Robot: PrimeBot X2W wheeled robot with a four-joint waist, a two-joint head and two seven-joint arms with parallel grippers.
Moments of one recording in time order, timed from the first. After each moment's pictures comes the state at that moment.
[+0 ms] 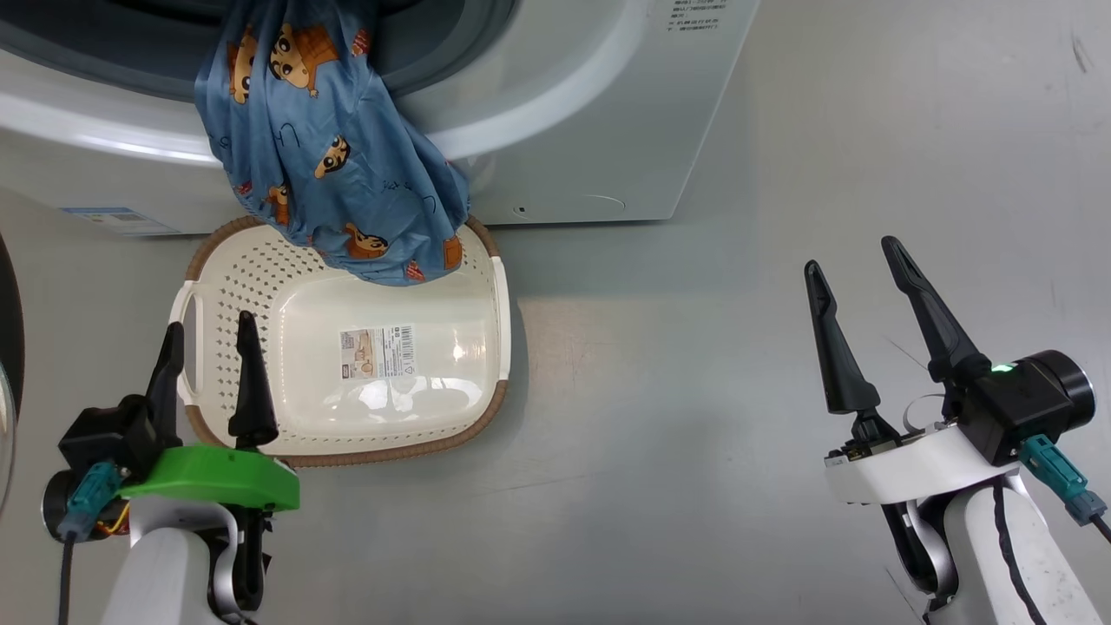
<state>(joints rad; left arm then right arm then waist) -0.19 0.05 0.00 0.27 -0.35 -0.05 -0.25 -0.13 -0.11 0.20 -0.03 0.12 0.12 -0.26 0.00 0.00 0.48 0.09</state>
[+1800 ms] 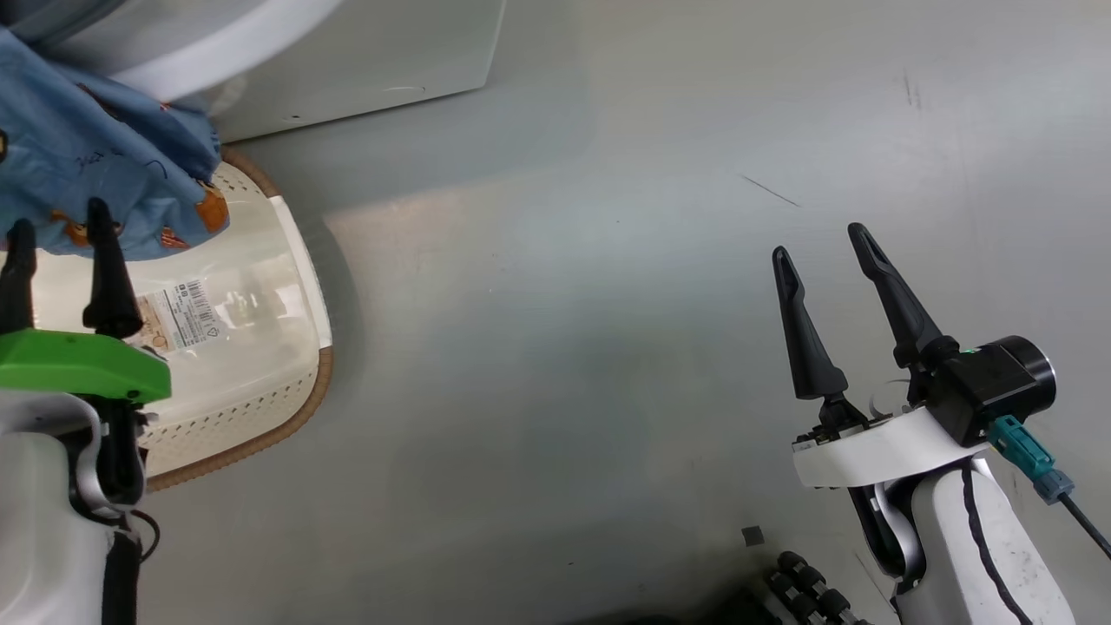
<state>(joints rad) -0.35 0.16 0.09 0.26 -0.48 -0.08 -0.12 -0.17 -0.06 0.22 0.02 0.13 0.12 -0.26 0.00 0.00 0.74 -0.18</state>
